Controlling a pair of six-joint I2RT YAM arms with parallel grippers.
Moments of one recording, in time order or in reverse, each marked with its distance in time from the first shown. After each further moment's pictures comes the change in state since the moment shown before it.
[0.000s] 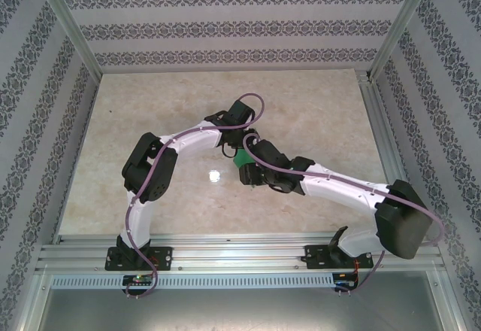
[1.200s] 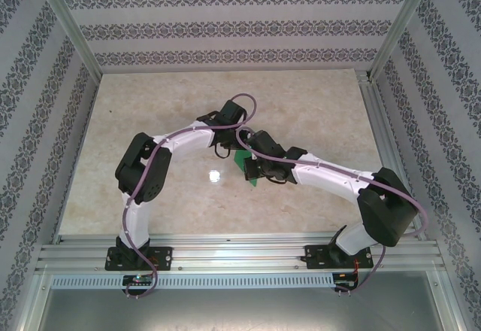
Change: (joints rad) left arm 0.049 -0.062 -0.088 0.002 0.021 0.019; right arm -0.078 0.110 0.066 0.013 -0.104 -0.129
